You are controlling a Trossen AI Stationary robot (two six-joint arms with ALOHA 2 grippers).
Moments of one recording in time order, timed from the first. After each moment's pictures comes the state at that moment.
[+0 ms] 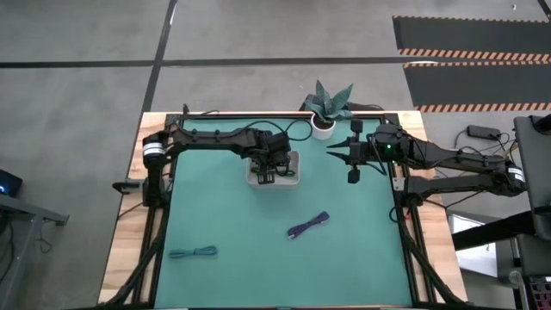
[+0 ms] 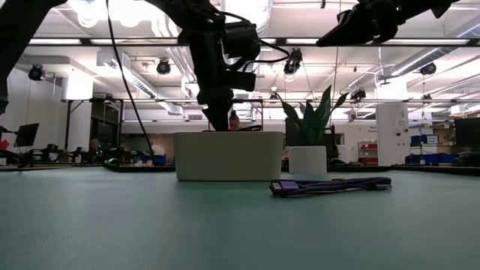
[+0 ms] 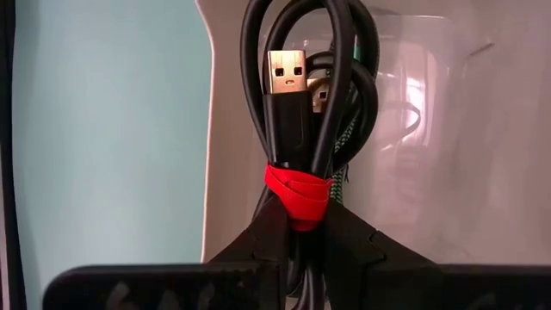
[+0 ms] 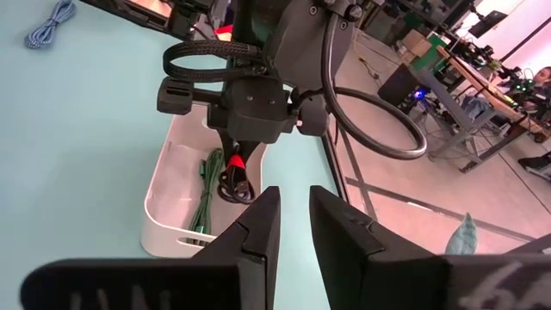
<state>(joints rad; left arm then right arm) 0.23 1.91 1.53 -0.84 -0.16 0.21 -0.27 0.87 0.73 -0.18 -0.05 -0.52</state>
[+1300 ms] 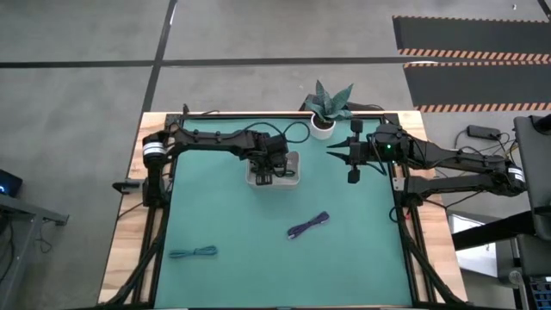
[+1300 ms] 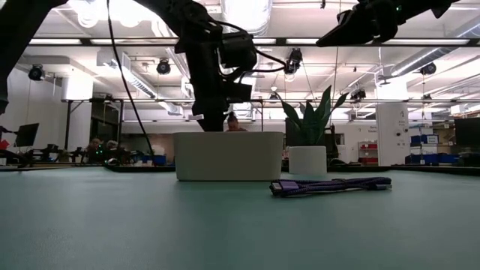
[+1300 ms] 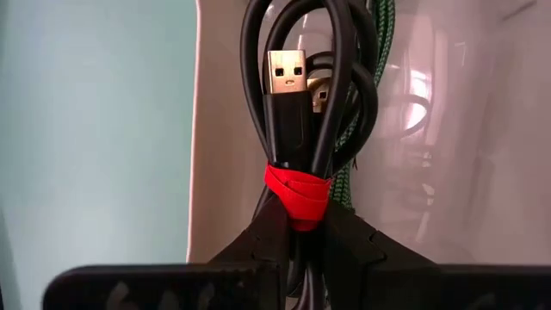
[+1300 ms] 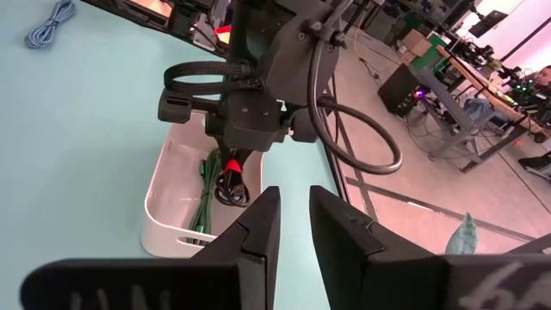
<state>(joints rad) 0.24 1.91 1.46 -0.78 -0.16 0.21 -0.27 0.87 0.73 -0.18 -0.05 -0.52</state>
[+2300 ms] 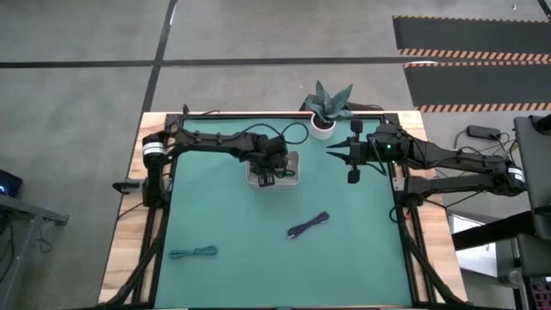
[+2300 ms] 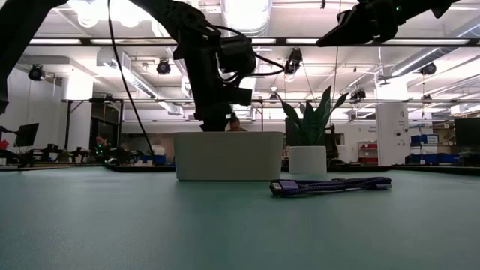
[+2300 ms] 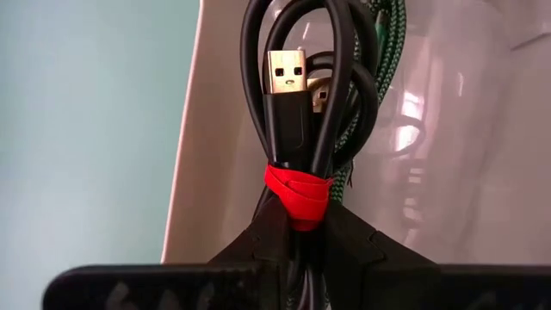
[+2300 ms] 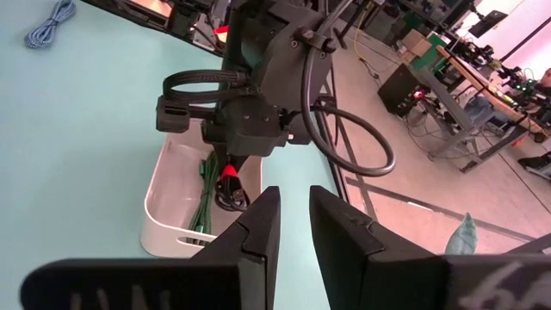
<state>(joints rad) 0.24 1.91 1.41 -0.71 -0.15 0.11 -0.27 0.87 0.73 -0.18 -0.05 -0.52</state>
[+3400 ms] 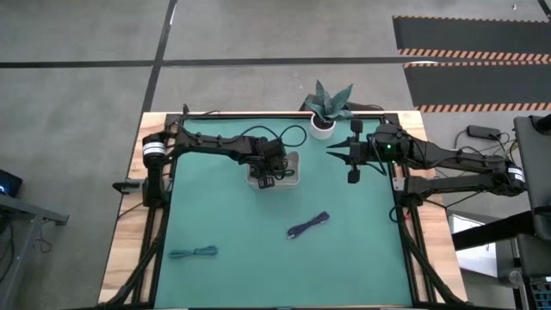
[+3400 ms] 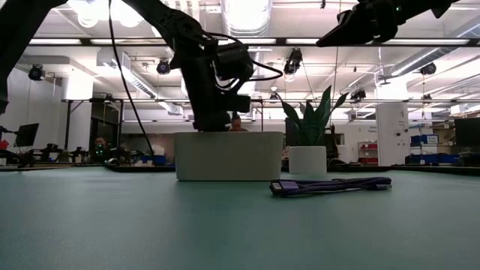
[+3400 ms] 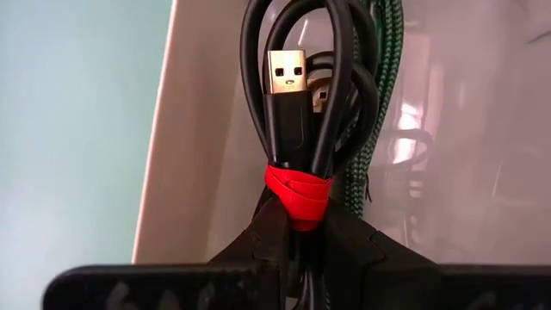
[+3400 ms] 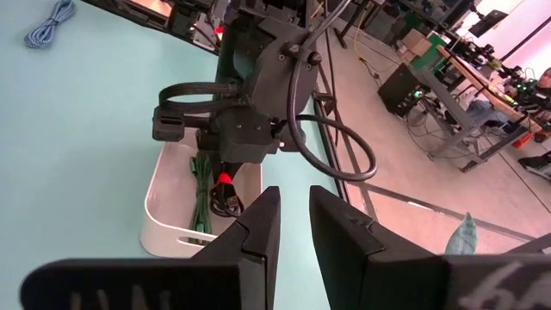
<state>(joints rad) 0.24 1.91 1.33 -0.59 -0.14 0.12 -0.27 0.87 0.73 -0.18 -0.05 -0.52</state>
